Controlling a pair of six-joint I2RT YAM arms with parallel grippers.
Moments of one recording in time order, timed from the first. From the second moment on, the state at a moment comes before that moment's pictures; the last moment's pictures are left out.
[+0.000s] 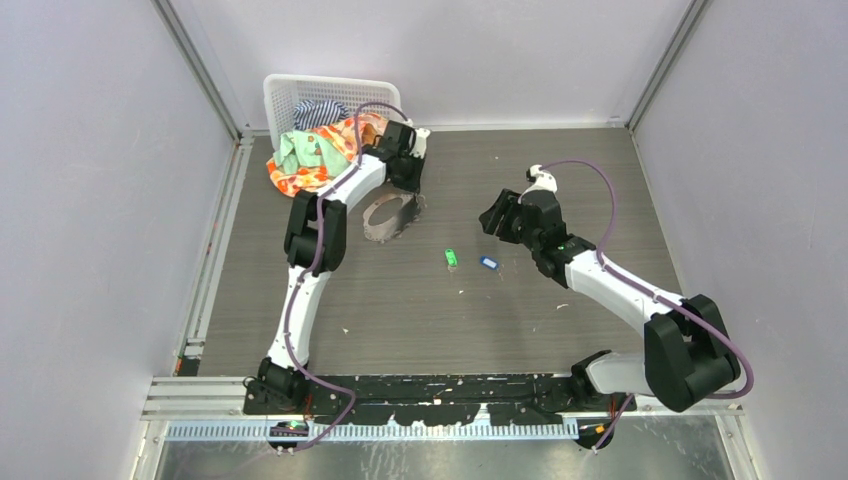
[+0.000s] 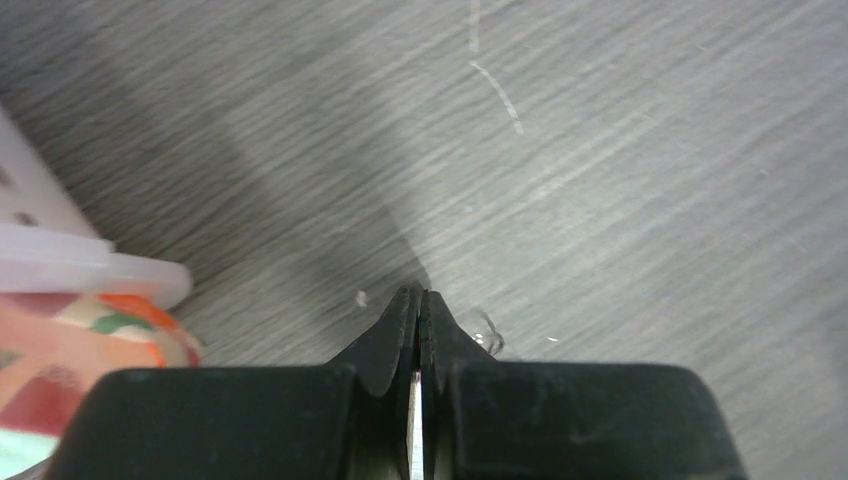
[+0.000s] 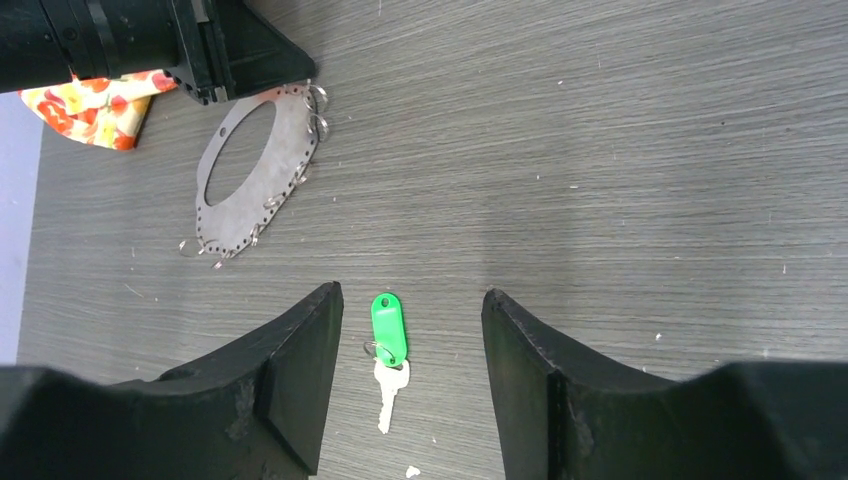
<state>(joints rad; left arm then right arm) -0.40 2.45 2.10 -0.53 0.16 -0.03 0.44 1.31 0.74 0.09 0.09 0.61</state>
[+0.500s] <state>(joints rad) -0.40 2.23 2.02 -0.79 0.47 0.28 0.44 1.23 0.71 0.21 -0.05 0.61</state>
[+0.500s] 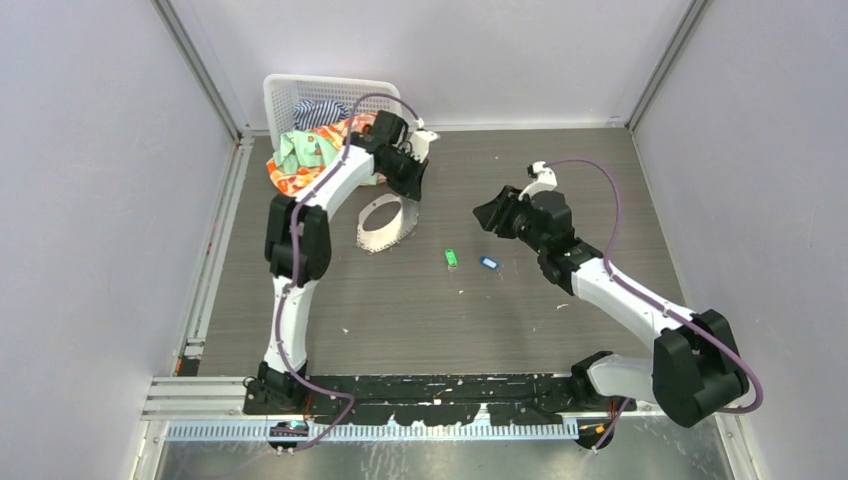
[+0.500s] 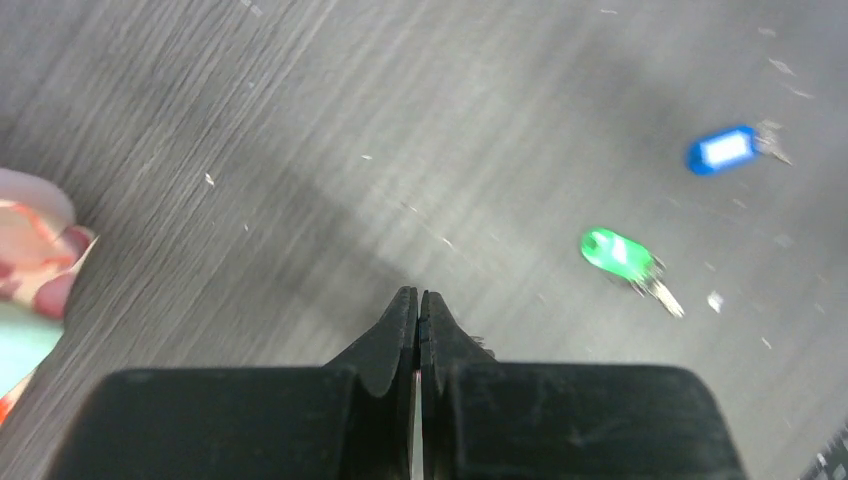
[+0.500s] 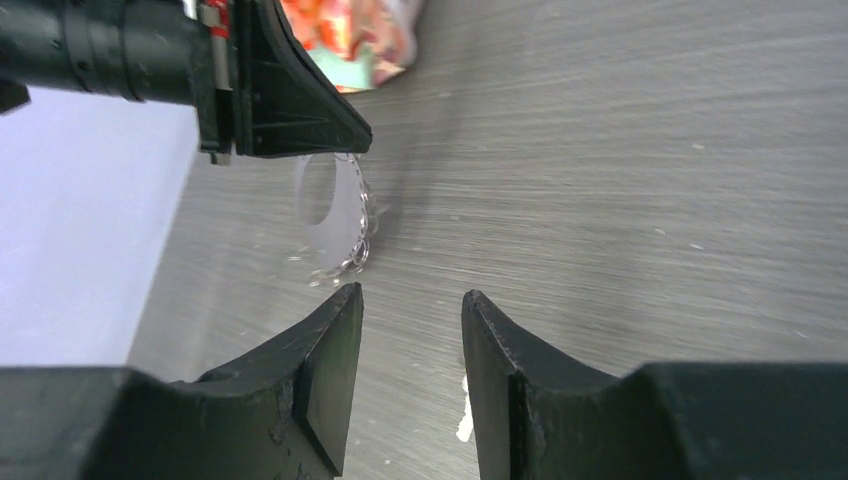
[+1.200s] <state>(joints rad) -0.45 1.55 1.74 -1.00 0.74 0.27 0.81 1.10 0.78 0.36 -0.19 0.36</state>
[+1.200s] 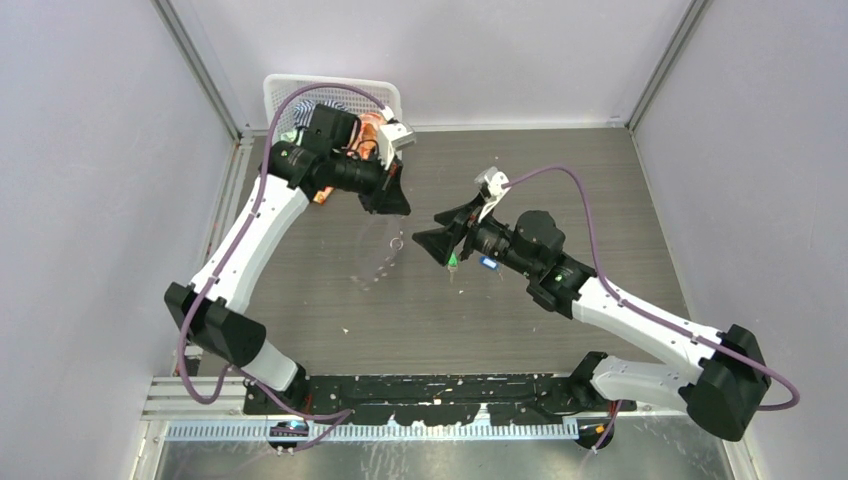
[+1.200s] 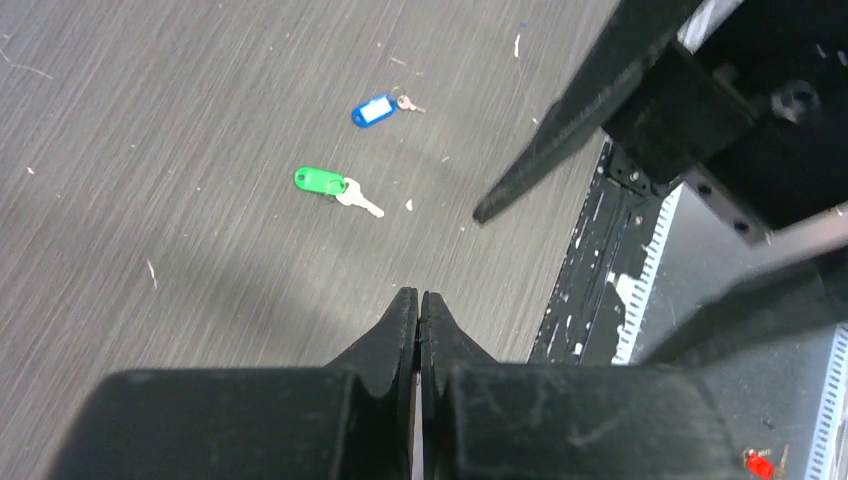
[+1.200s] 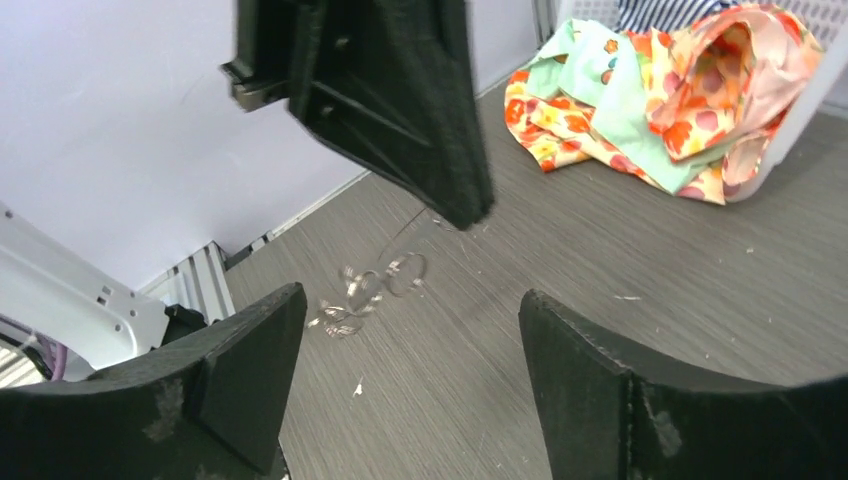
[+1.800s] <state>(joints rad) -0.51 1.44 1.68 -0.86 0.53 0.04 1.04 1.19 0.79 0.35 0.40 0.10</state>
